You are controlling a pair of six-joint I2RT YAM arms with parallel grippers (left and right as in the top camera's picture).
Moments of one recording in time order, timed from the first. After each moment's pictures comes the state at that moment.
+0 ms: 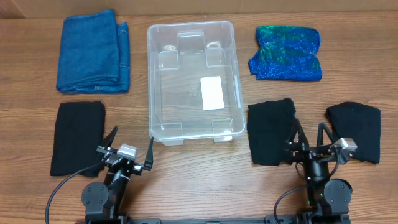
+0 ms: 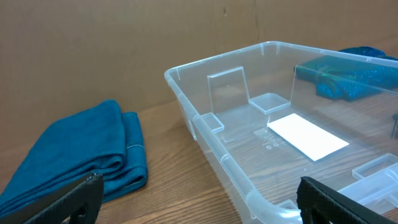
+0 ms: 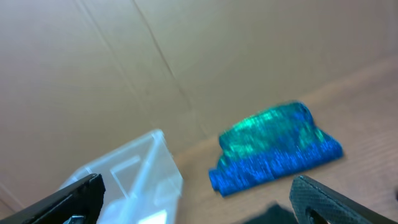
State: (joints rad) left arm 0.05 0.01 0.01 -0.05 0.30 0.19; right arm 0.05 0.01 0.02 0.09 0.03 0.50
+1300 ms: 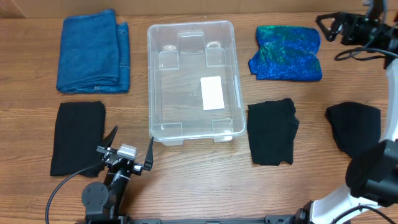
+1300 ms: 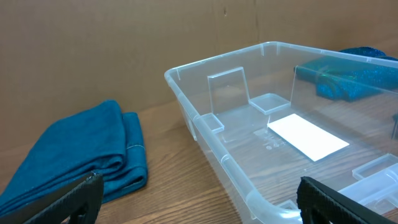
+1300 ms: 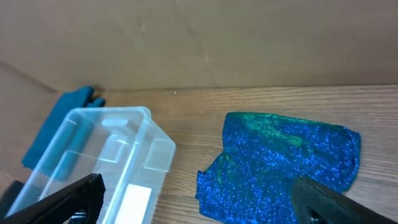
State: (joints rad) left arm 0.05 0.01 0.01 -0.05 0.30 0.19; right arm -0.34 1.85 1.81 -0.70 -0.77 -0.09
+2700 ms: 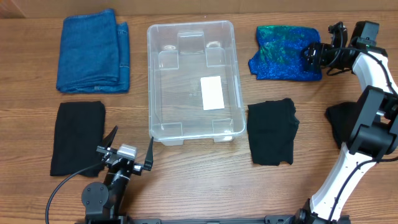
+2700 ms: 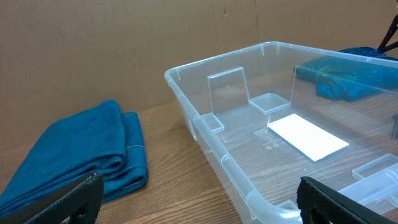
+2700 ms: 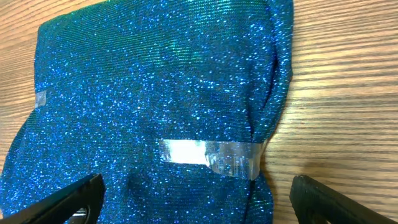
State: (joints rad) left arm 0.05 0.01 0.01 -0.05 0.30 0.19; right arm -0.33 2.30 1.81 -0.56 -0.48 -0.14
